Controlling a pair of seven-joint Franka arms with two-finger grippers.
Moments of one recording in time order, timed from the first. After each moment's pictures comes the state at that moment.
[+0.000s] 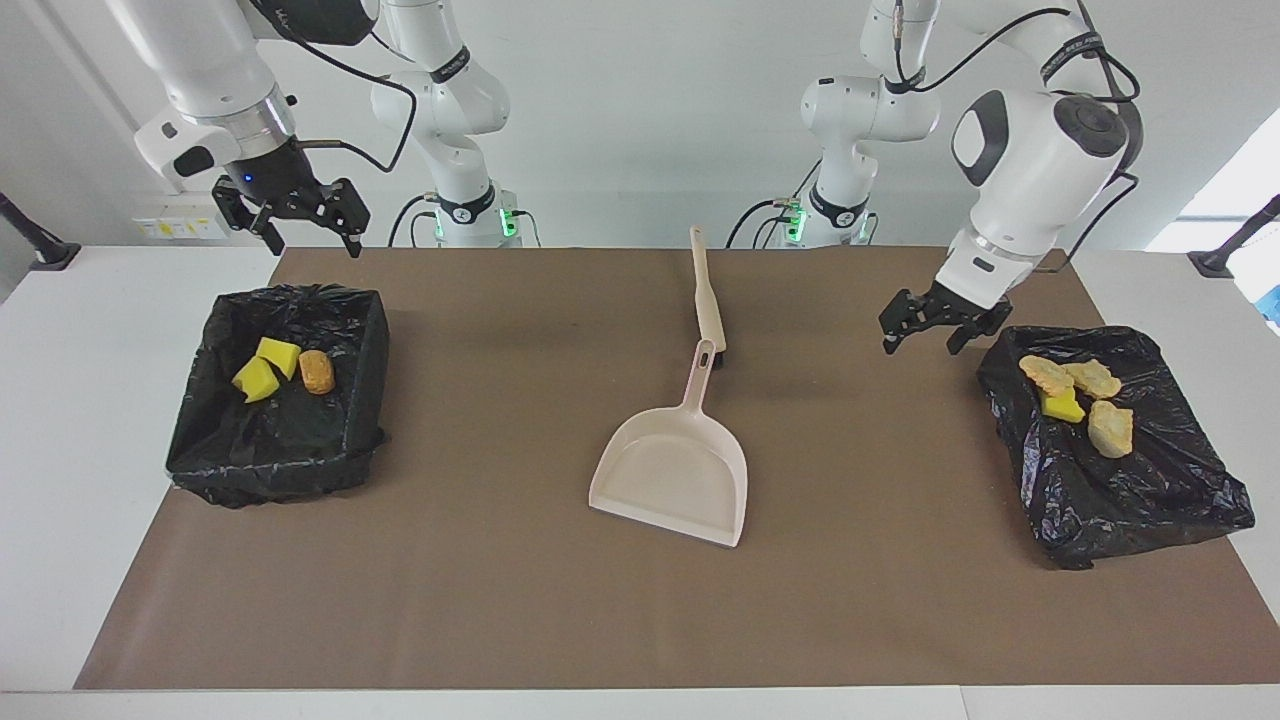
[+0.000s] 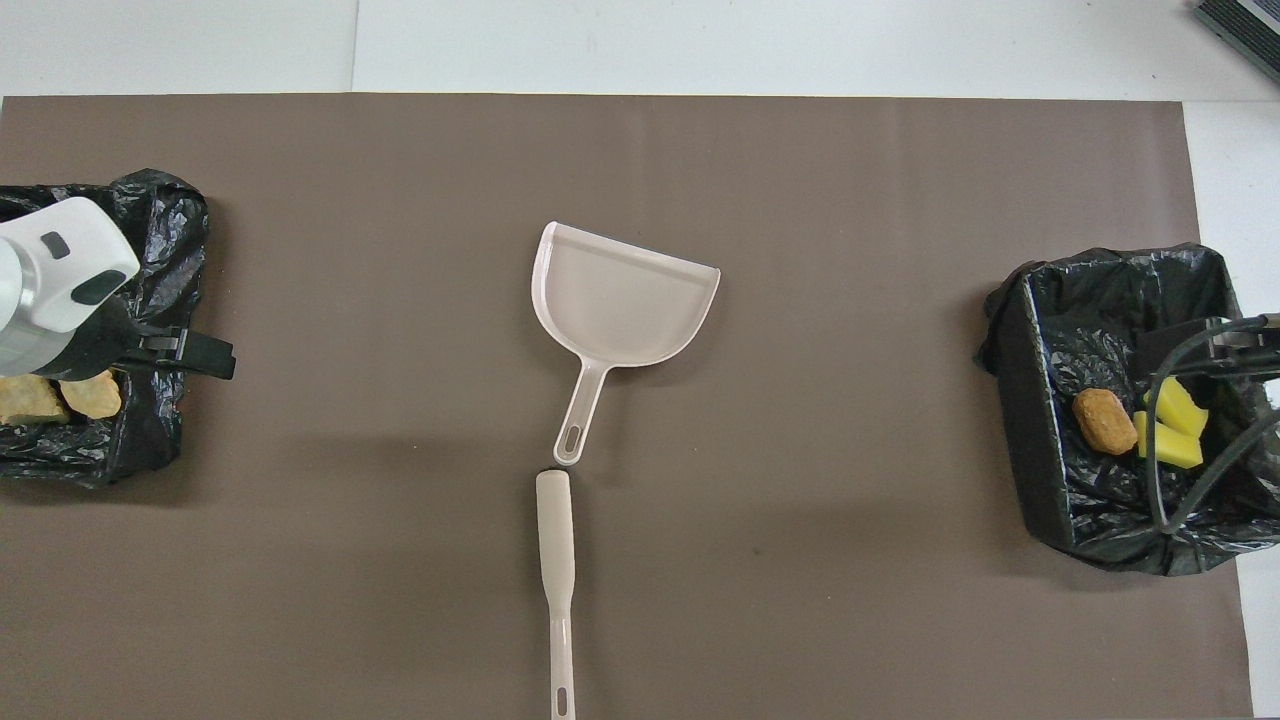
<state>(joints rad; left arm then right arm) -0.07 -0.02 0.05 -1.86 -0.04 1.80 0.14 -0.05 -0.07 0.00 -1.62 -0.02 1.53 -0.01</state>
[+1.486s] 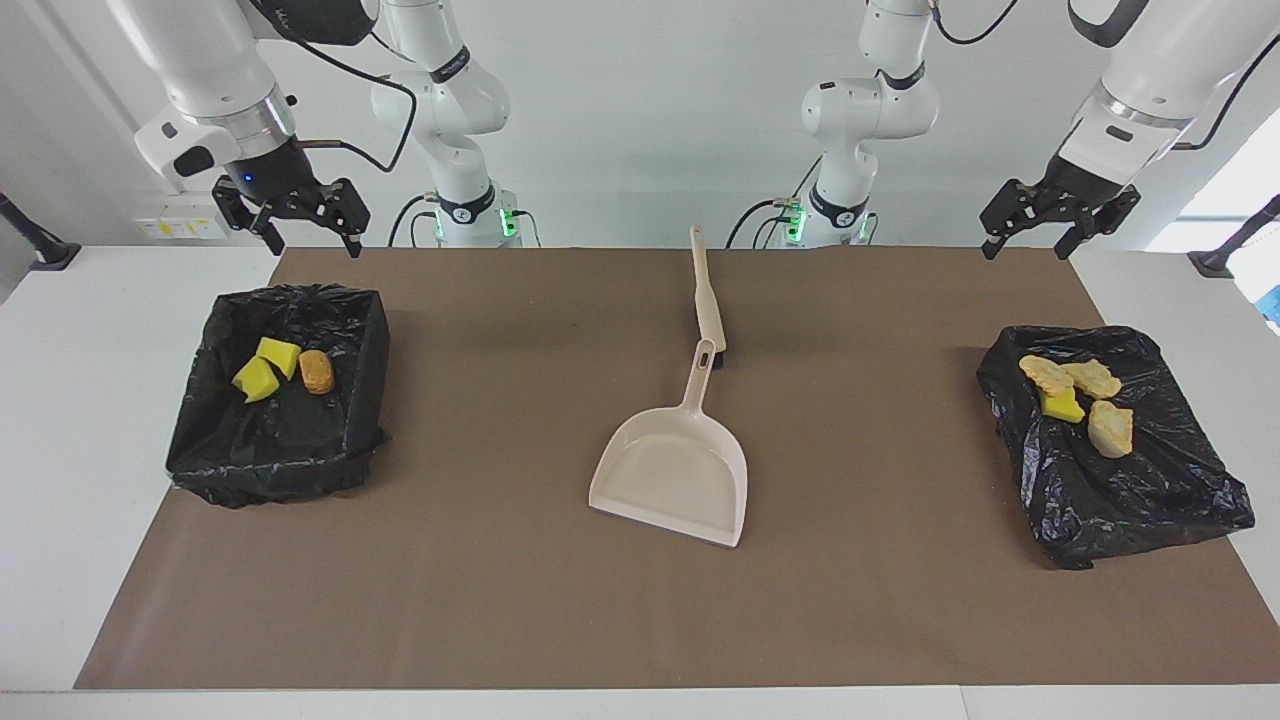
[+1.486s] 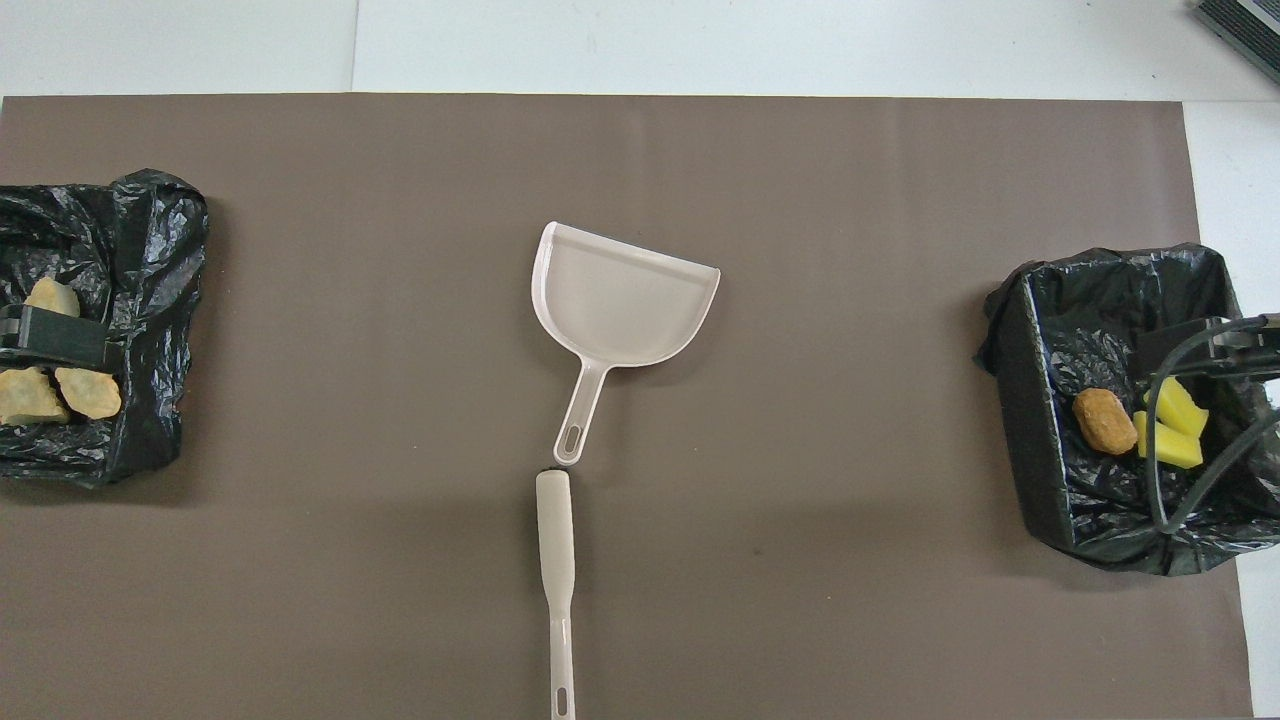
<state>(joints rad) -0.05 -0.06 0.02 -1.58 -0.03 1.50 0.01 -0.05 -0.07 0.00 -1.62 -0.02 1.53 -0.01</state>
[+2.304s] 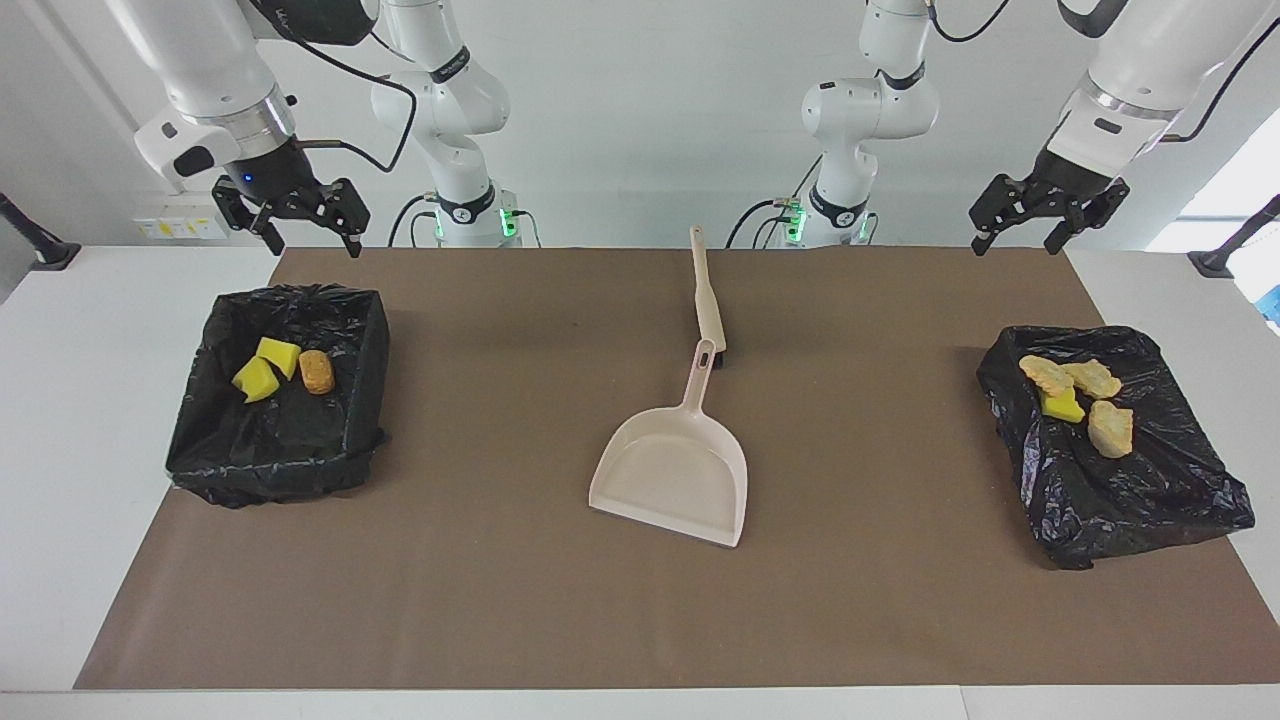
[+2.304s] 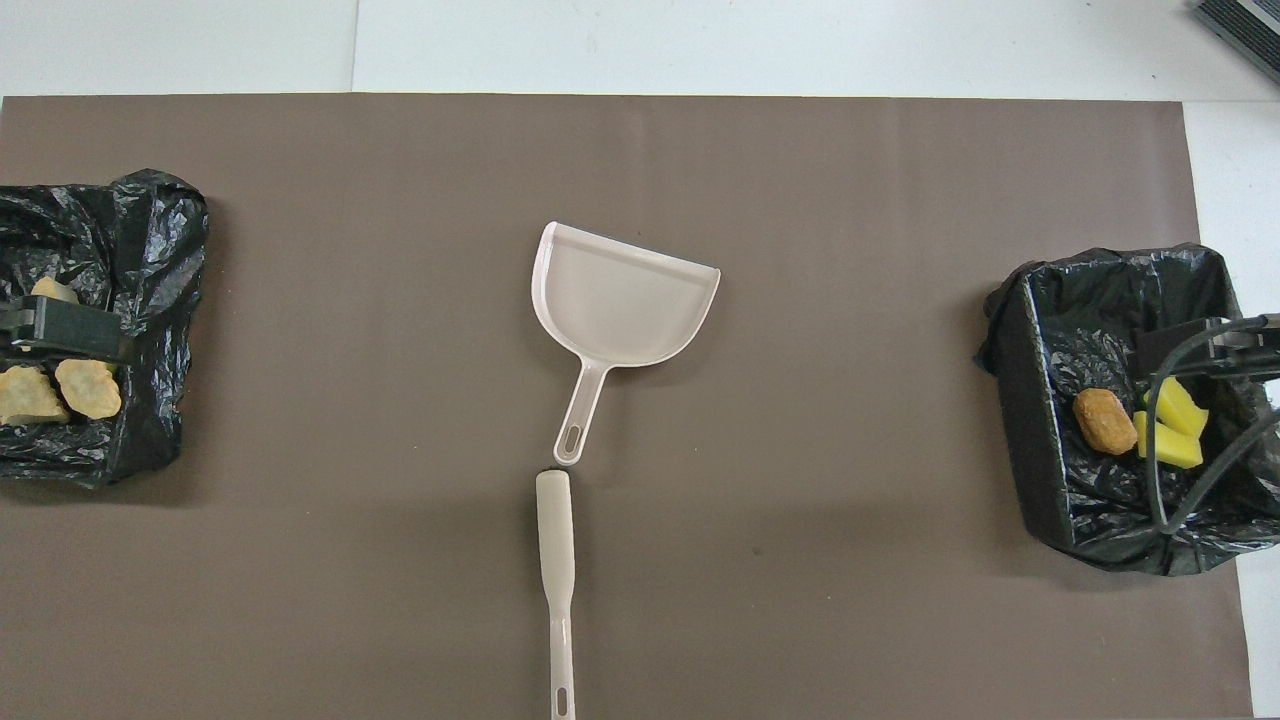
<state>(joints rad) -0.05 -0.06 0.00 -1.56 -0.03 1.50 -0.04 -0.05 -0.07 0.00 -1.62 -0.02 1.53 -0.01</state>
